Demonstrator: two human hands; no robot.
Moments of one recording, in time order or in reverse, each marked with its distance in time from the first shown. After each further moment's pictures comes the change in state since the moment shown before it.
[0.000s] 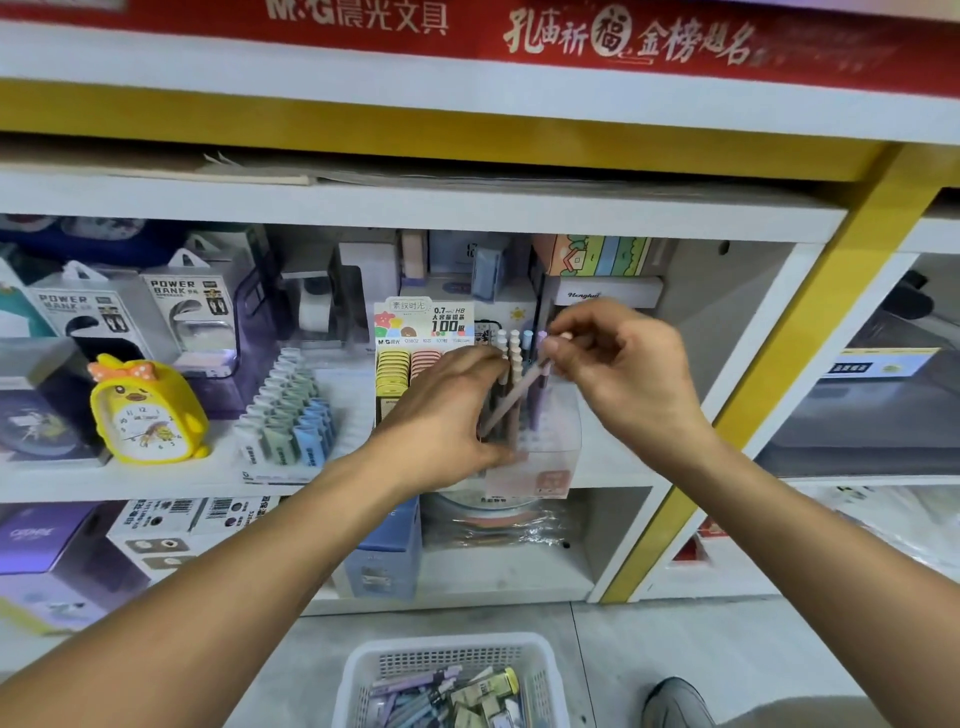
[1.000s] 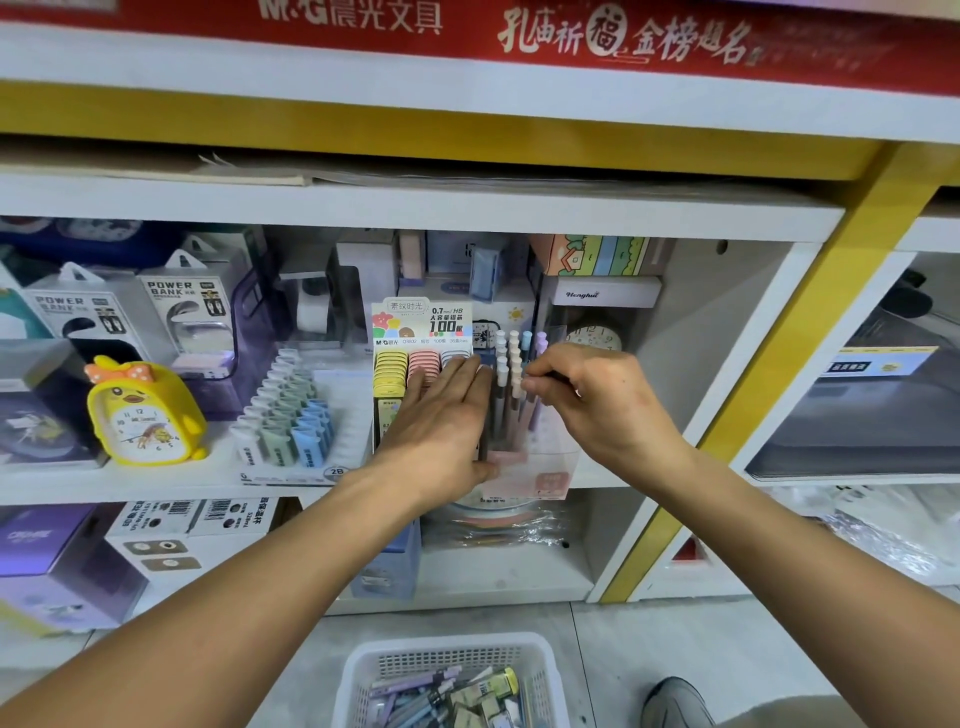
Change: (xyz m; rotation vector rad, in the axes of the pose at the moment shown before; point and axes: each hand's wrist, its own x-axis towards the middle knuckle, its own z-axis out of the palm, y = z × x) left_hand -0.004 -0.005 0.020 0.249 -0.144 -0.071; right_hand -0.005 0.028 0.015 -0.293 -0.154 -0.296
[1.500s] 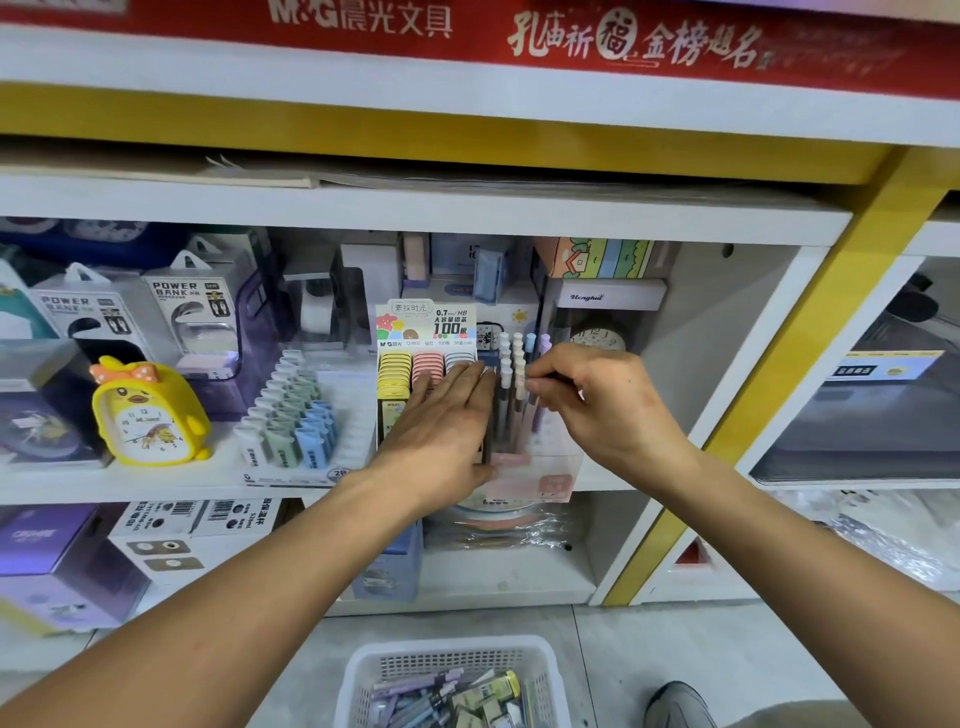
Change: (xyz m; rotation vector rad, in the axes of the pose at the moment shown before) left_hand -0.001 -0.006 0.004 0.005 0.013 0.040; right_hand 0.001 -0.003 -0.002 0.016 0.001 -0.018
